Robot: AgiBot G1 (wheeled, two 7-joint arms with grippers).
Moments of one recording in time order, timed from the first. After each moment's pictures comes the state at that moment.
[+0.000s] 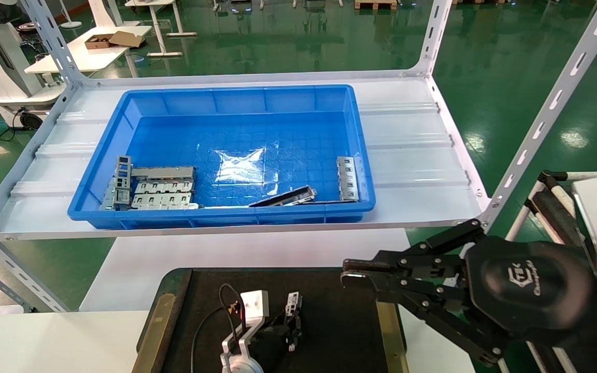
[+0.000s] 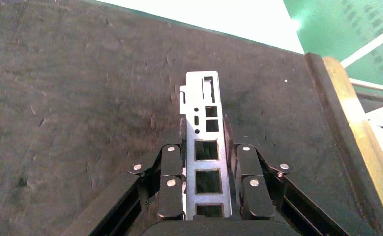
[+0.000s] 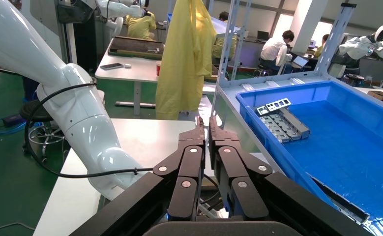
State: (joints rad) left arm -1.02 1.31 1.49 -1.00 0.51 -0.48 -0.57; right arm 1.10 -0.58 -0.37 1.27 -0.67 -1.46 0.14
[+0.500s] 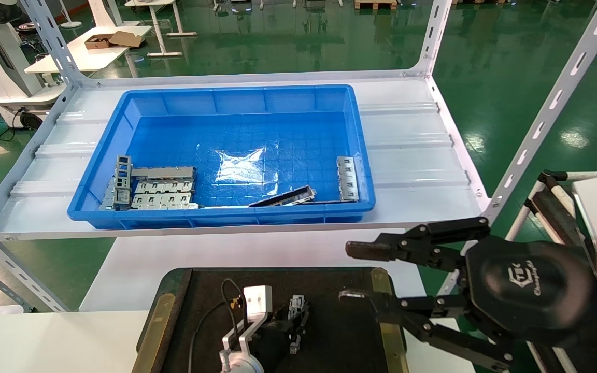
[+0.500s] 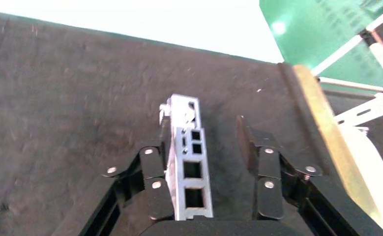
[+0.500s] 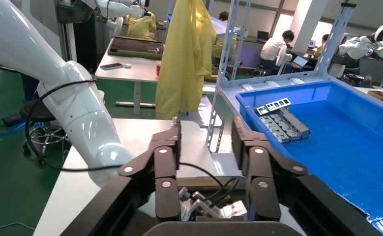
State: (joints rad) left arm -1.02 1.24 1.46 -1.08 0.61 -0.44 -0.60; right arm 1.10 -0.58 -0.37 1.27 -0.67 -1.46 0.14
